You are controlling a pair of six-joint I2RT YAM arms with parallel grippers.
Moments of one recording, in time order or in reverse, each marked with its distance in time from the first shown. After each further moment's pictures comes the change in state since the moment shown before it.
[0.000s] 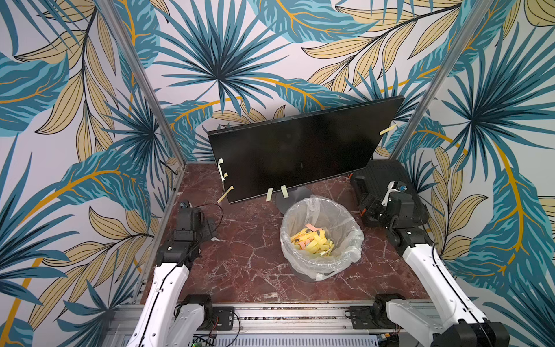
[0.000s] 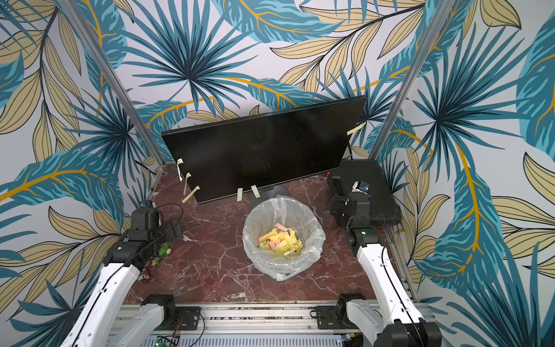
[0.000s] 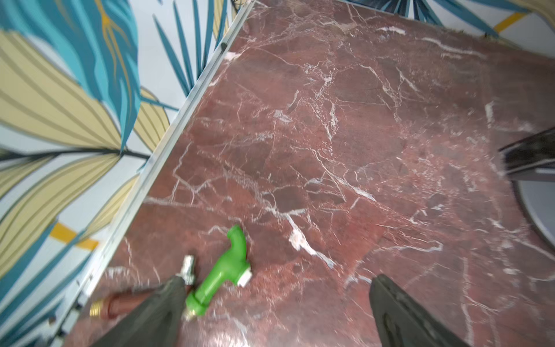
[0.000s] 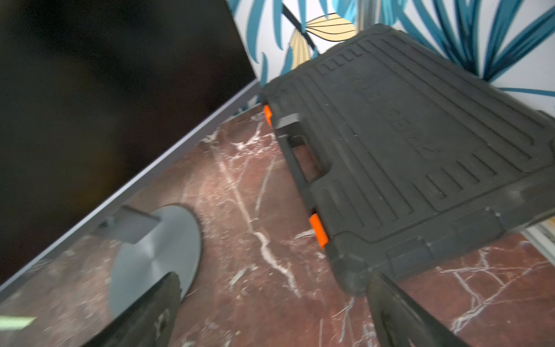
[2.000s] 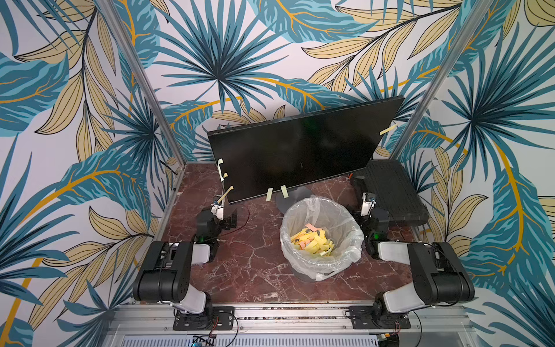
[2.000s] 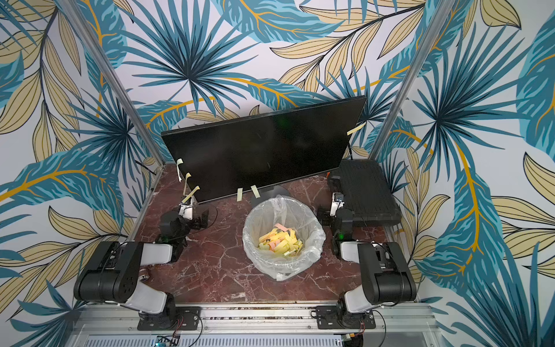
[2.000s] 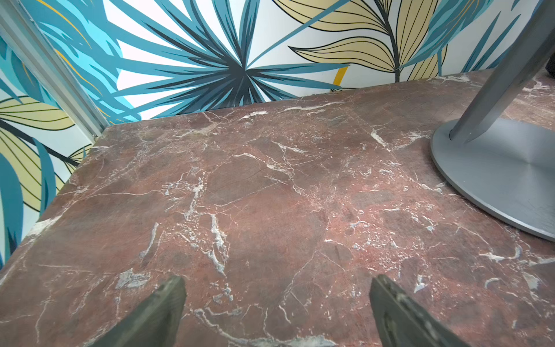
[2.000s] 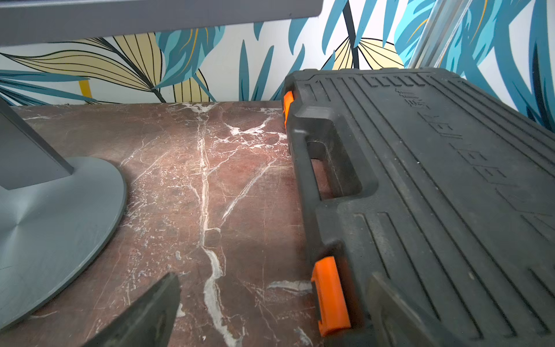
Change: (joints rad) left arm 0.004 0.745 -0.415 1.642 0.376 0.450; right arm 0.000 0.531 -0.396 1.091 0.006 -0.436
